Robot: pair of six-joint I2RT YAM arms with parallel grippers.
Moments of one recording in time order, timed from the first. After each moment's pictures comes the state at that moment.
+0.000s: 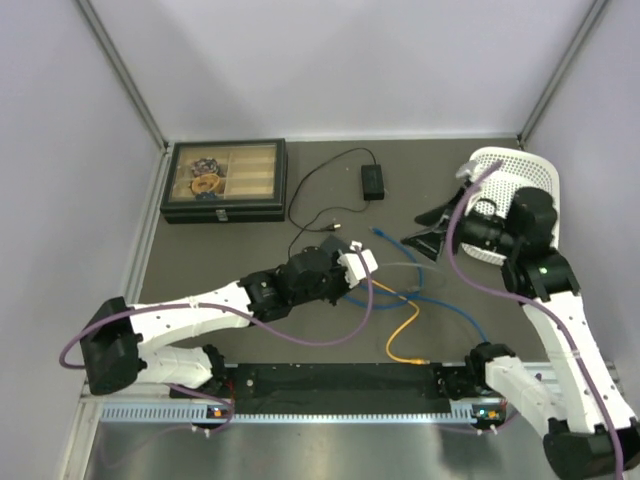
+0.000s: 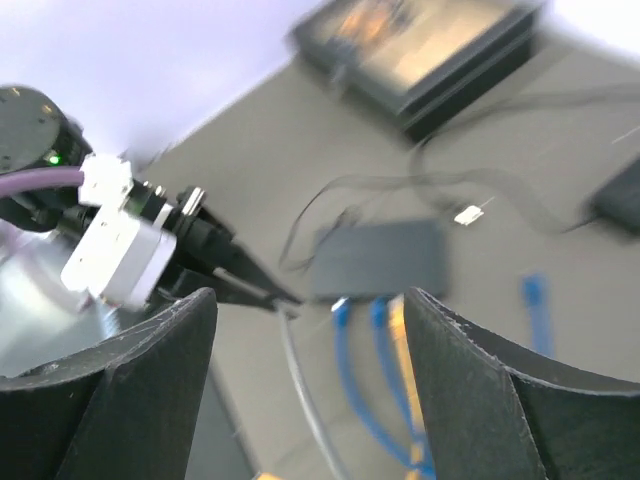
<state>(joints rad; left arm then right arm) -1.06 1.23 0.81 -0.01 0.00 0.17 0.16 0.82 0.96 -0.34 -0.88 0.15</state>
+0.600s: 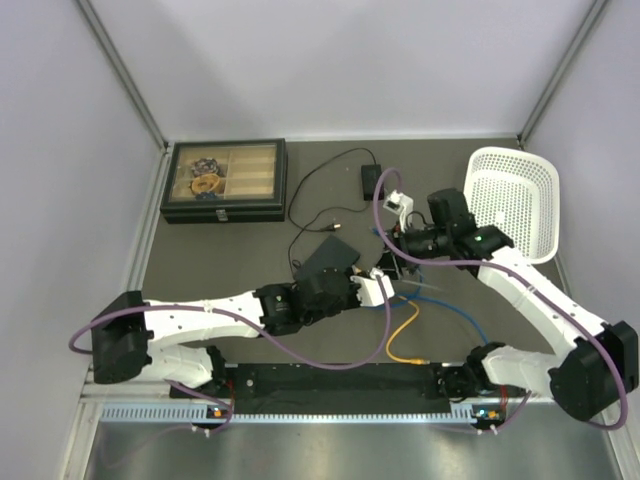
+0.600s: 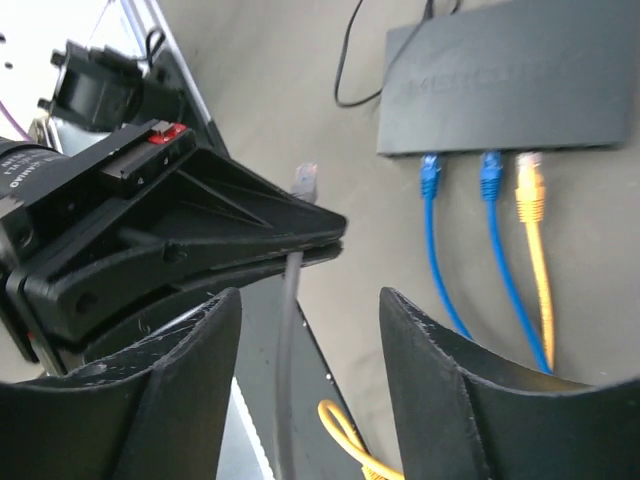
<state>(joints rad) -1.23 1.29 0.81 0.01 -0.28 0.39 0.47 1.15 0.94 -0.54 -0.79 0.10</state>
